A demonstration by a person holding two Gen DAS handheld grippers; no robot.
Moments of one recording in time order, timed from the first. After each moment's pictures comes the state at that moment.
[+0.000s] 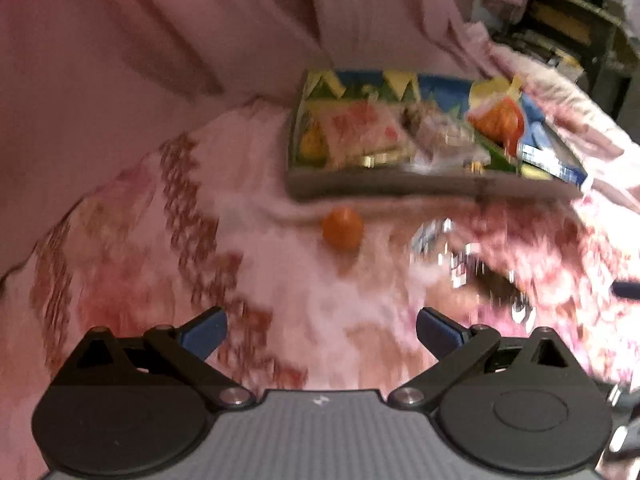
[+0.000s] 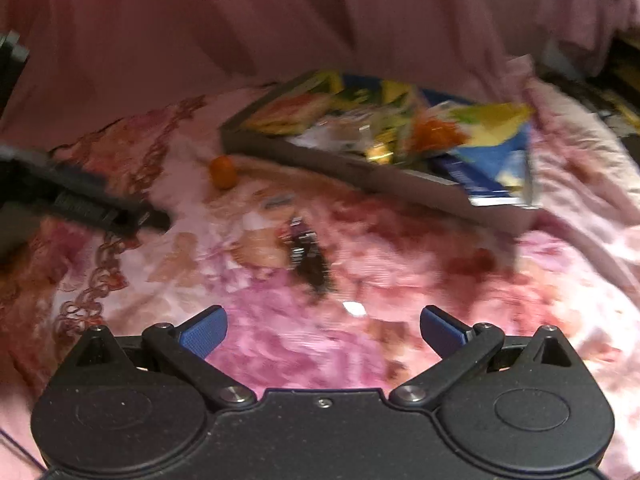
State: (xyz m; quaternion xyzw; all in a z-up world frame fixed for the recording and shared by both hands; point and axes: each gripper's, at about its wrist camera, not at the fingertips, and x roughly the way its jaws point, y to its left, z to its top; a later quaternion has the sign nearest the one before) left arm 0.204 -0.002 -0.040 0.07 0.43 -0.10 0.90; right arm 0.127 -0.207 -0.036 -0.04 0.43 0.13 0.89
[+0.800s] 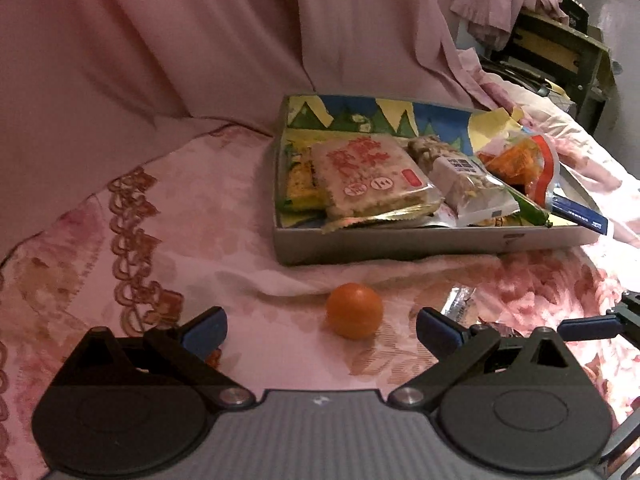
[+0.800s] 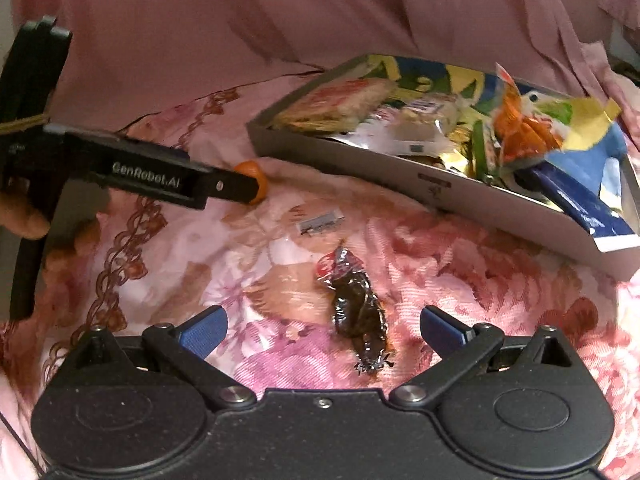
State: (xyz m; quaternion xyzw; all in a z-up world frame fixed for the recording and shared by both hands) left arm 0.269 0.007 -0.071 0.04 0.40 -0.16 0.90; right arm 0.194 -0.191 -0.072 -0.01 0.43 0.20 0.88
